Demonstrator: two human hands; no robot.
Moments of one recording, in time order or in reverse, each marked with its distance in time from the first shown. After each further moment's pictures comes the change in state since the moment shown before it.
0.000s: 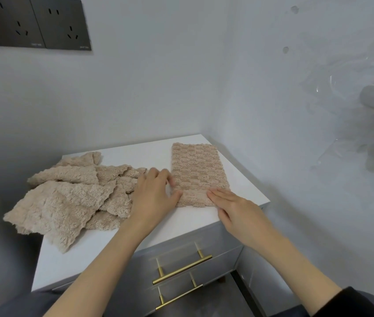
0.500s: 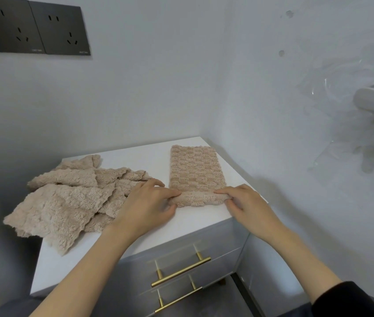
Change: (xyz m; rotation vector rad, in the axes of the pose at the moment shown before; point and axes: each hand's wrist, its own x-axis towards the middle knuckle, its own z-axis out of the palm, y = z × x) left_hand -0.010 -0.011 -0.015 0.191 -0.079 0.315; right_hand 0.003 0.027 -0.008 0.284 0.064 0.140
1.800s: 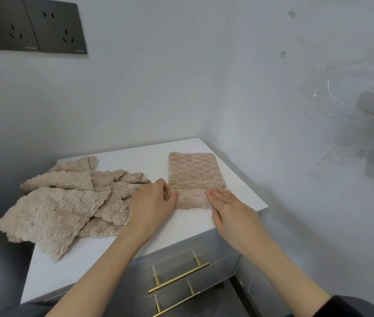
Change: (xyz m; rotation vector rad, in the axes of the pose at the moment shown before) left_hand 0.021 0.012 0.019 -0.111 0.114 -0.420; right_hand -0.003 -0.032 0.022 -0.363 0.057 -0.055
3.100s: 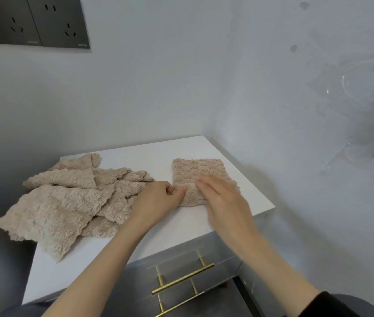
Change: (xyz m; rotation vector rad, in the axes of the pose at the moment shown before) left_hand 0.013 -0.007 0.003 -0.188 -0.193 -0.074; right_hand 0.019 -0.031 -0.002 0.055 0.305 -0.075
